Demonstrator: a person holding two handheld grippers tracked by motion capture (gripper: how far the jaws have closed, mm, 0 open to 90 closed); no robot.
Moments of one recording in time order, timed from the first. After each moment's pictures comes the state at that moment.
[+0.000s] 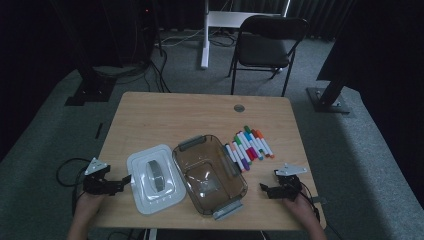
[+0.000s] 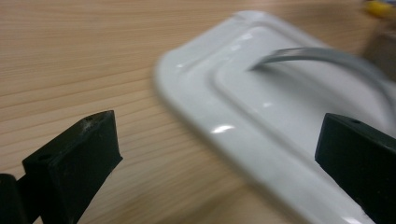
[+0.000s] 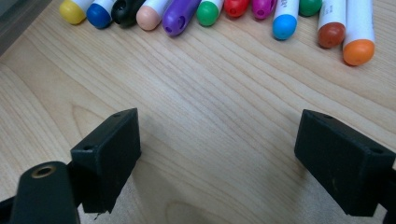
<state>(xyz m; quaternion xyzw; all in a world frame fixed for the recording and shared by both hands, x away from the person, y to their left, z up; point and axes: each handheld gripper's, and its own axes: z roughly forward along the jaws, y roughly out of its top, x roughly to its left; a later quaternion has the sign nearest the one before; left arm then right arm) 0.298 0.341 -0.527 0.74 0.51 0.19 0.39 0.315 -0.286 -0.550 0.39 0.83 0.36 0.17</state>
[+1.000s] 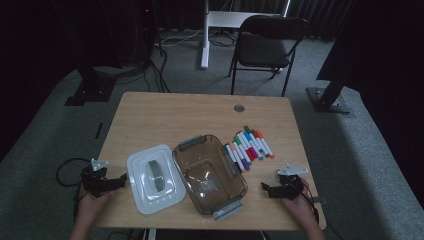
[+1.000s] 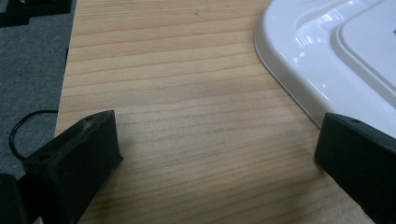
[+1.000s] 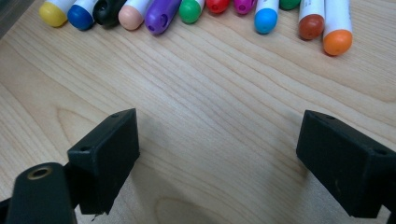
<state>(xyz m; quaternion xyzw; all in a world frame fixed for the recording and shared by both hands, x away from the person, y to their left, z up) 0.311 0.340 -0.546 0.71 0.60 0.24 0.28 0.313 -0.289 -0.550 0.42 0.82 0.35 0.18</state>
